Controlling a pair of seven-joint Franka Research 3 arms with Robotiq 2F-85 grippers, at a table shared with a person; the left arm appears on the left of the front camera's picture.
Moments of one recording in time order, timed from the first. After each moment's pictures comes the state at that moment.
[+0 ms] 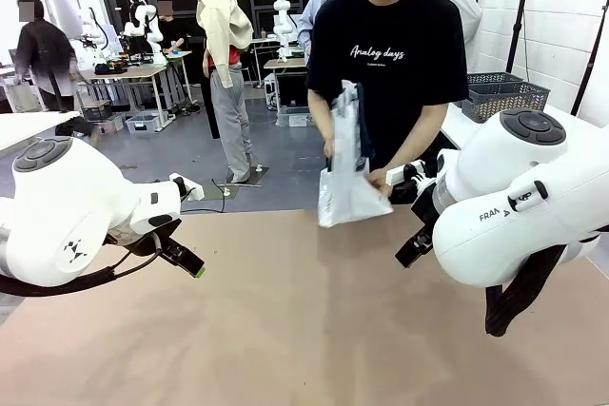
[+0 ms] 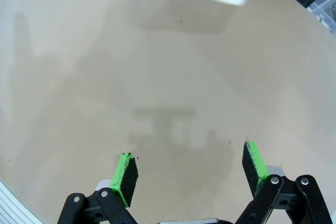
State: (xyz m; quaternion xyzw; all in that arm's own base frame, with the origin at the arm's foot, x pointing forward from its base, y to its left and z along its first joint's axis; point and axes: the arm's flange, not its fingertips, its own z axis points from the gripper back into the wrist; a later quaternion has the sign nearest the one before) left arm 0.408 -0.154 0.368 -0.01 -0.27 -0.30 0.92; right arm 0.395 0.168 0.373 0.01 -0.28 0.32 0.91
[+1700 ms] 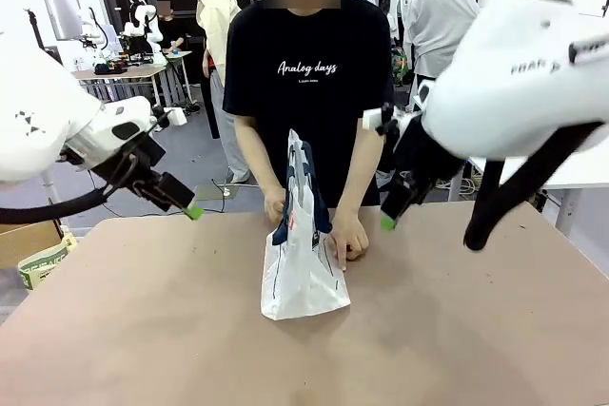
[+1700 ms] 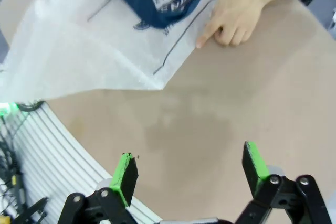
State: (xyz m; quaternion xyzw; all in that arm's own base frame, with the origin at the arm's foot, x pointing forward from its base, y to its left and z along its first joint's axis) left arm 0.413 -0.149 0.498 -0.14 -0.24 -0.30 0.91; right arm 0.378 0.200 0.507 0.08 -0.21 0.40 0.89
